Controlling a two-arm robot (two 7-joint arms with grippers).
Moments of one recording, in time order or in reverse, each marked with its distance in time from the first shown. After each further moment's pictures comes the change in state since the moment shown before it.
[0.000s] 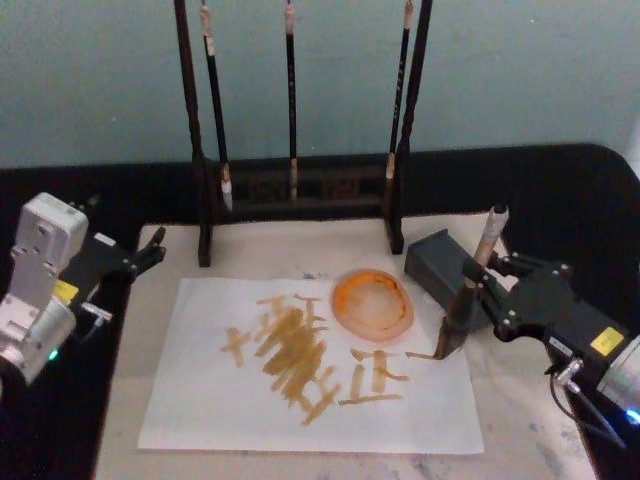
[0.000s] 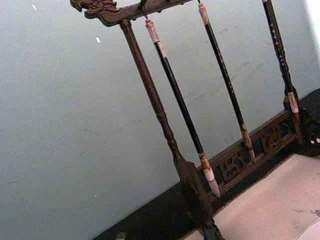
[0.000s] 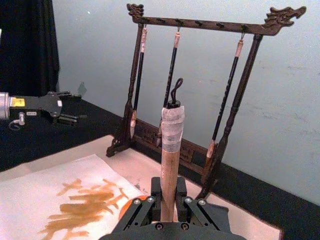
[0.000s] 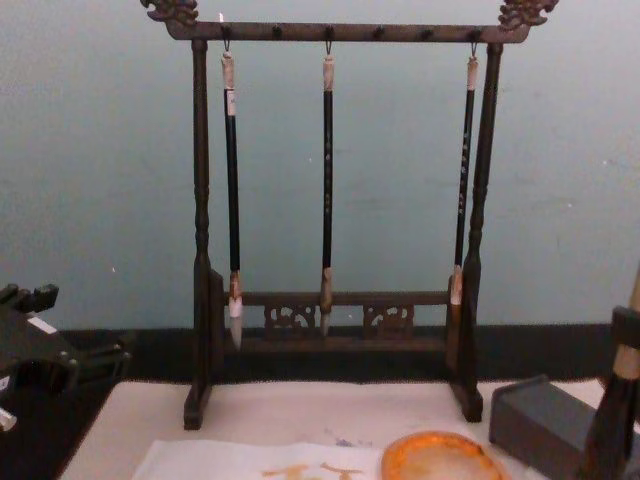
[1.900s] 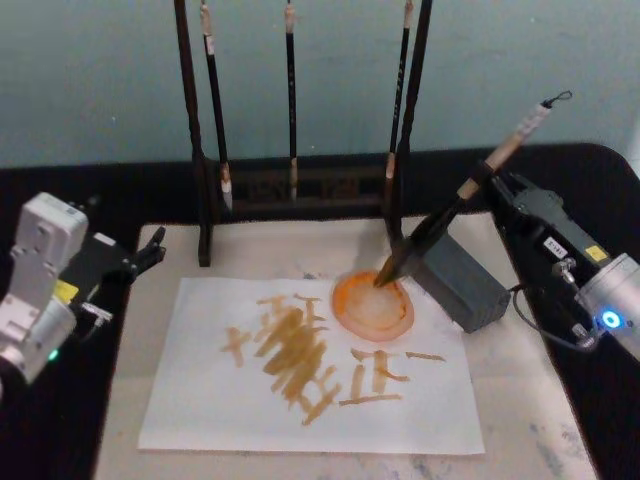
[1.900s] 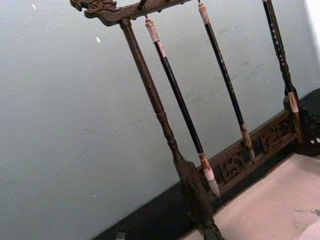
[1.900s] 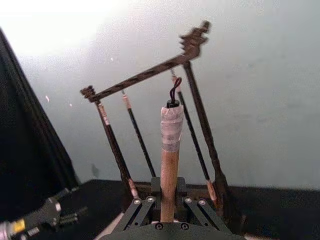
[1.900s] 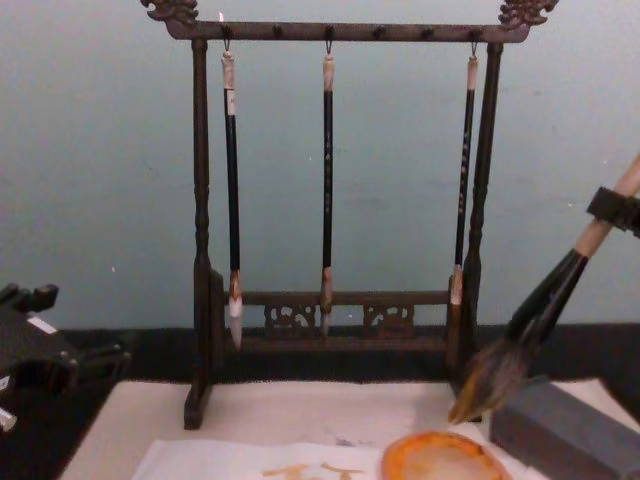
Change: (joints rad) left arm 0.000 0.000 0.000 0.000 0.000 0.000 0.000; right arm 0.241 -0.146 0.014 0.234 0.434 0.118 0.109
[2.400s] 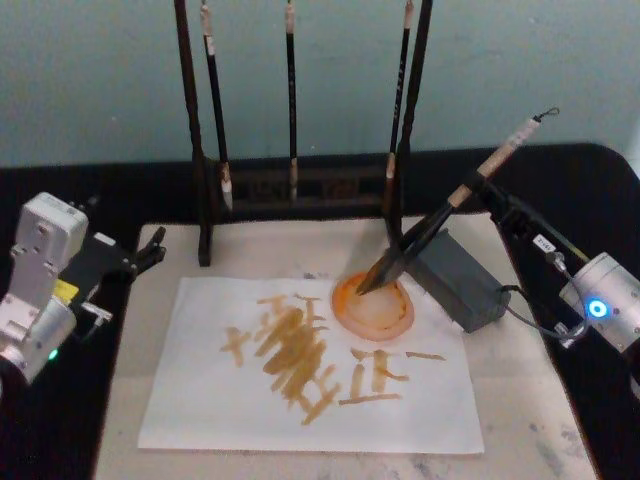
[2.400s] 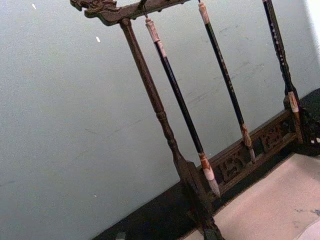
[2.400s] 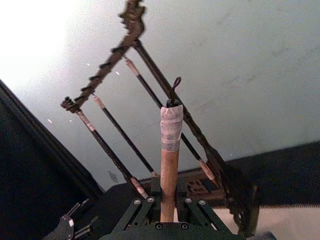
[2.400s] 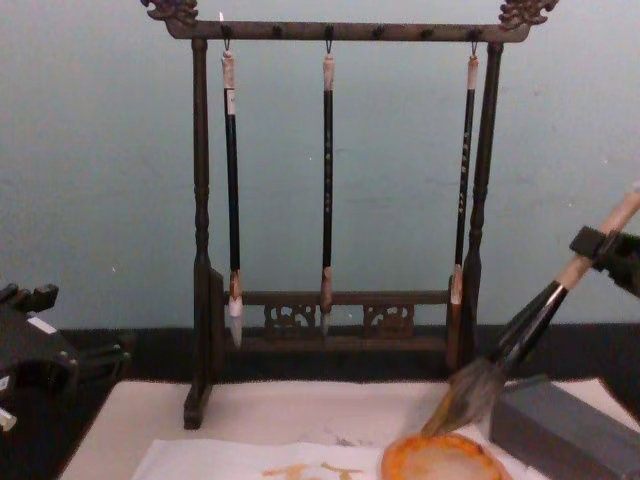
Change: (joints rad) left arm 0.000 0.000 0.000 0.000 0.000 0.000 0.000; right arm 0.114 -0.035 -0.022 0.201 0.213 0.146 0.045
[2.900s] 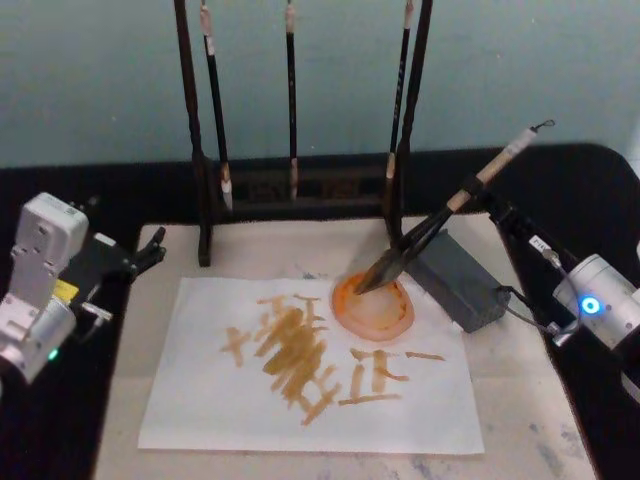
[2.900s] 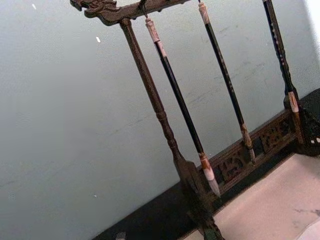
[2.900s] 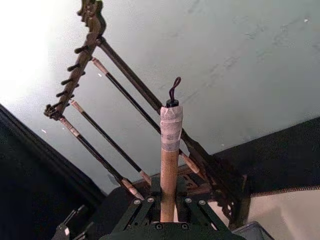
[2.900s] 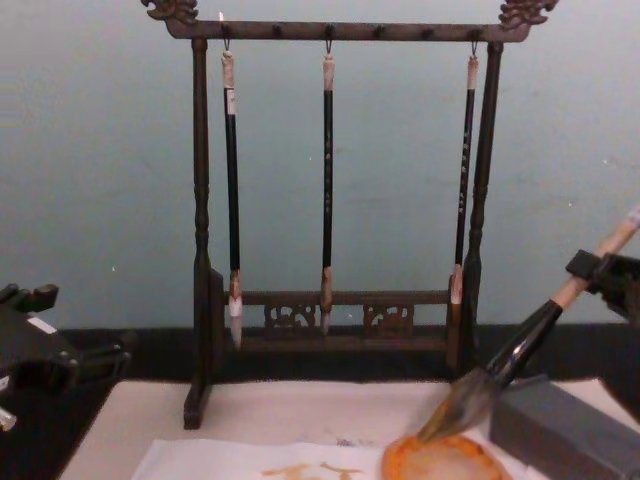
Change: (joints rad) left arm 0.000 0.000 0.000 0.000 0.000 0.000 0.000; right arm 0.065 -0.011 -0.026 0.129 0.081 0.032 0.007
